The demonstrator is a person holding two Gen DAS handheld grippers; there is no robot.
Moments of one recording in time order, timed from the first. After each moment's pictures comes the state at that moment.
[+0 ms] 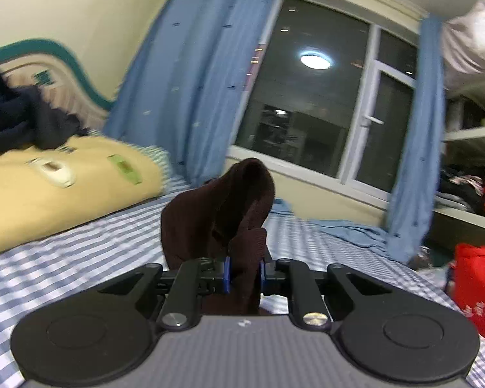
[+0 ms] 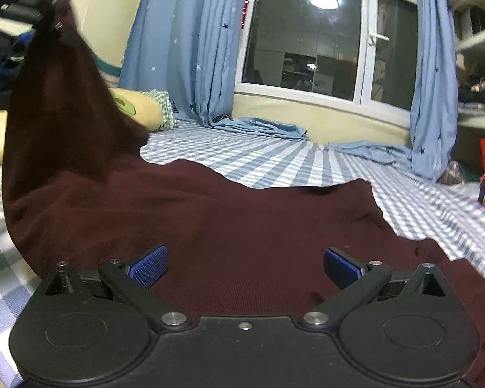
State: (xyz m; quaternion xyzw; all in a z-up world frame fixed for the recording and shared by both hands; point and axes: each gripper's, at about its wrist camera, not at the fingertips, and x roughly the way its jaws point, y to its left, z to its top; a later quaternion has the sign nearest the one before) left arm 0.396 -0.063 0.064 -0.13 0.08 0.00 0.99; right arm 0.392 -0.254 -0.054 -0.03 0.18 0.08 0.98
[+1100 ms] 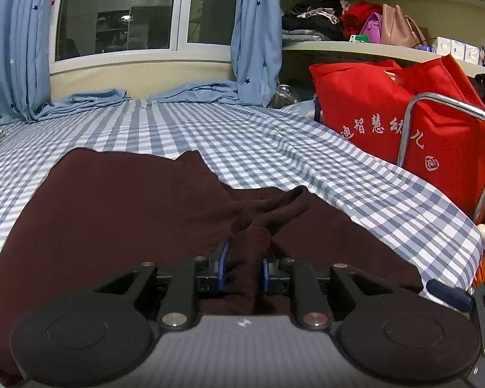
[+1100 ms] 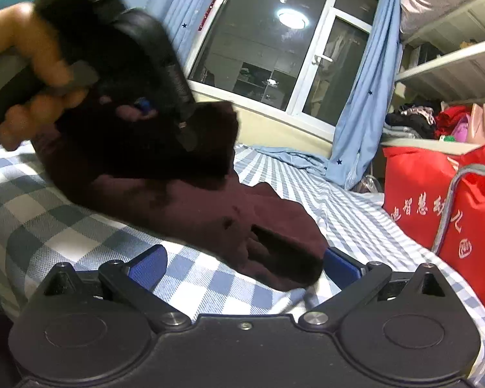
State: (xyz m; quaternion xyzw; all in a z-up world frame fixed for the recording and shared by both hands) left arm 0.408 -0.278 -0.036 0.05 0.27 -0.26 0.93; right arm 0.268 -0.397 -0.096 -0.13 0.15 -0.03 0.98
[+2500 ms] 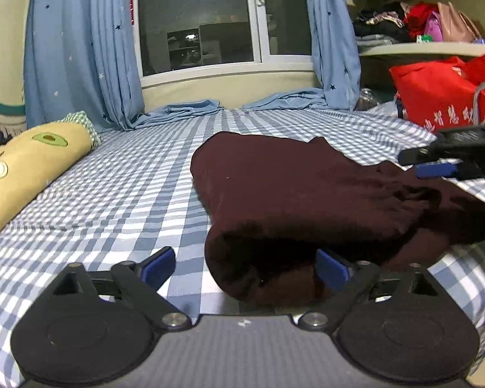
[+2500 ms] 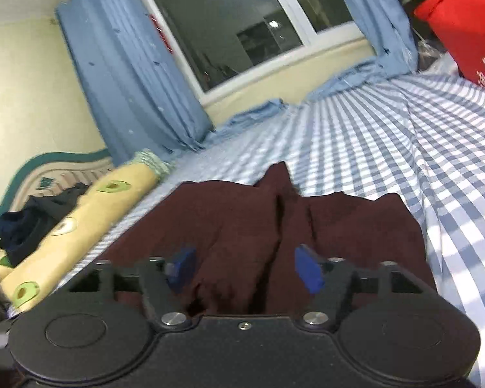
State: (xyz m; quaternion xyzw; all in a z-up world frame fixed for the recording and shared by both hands) left arm 0.352 -0.157 -0.036 0.10 0.23 -0.10 0.96; right arm 0.408 -0.463 -0.030 0.24 0.24 0.12 0.93
